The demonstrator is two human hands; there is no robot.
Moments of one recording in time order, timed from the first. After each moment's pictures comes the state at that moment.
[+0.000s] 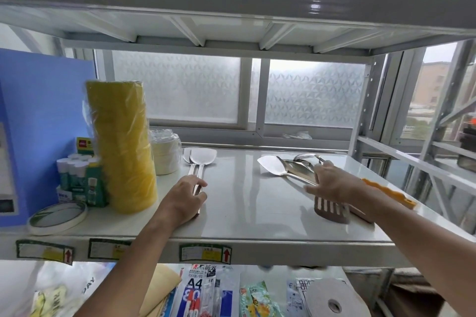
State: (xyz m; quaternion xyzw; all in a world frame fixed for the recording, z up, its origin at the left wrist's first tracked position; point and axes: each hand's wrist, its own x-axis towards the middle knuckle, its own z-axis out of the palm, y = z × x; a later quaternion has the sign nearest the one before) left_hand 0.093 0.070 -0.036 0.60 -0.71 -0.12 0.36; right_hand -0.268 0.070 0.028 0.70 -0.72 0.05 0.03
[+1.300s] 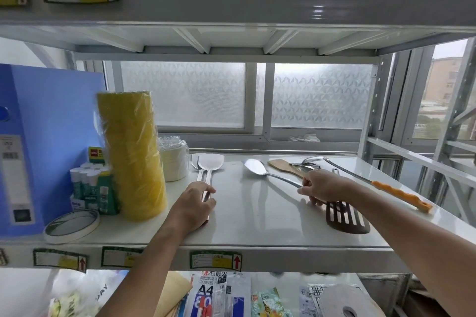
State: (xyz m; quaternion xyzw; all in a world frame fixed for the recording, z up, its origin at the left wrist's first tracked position) left_hand 0.096 0.067 -0.040 0.58 -0.72 -0.11 0.37; right_hand -0.244 0.044 0.022 0.74 -0.66 0.08 -0.09
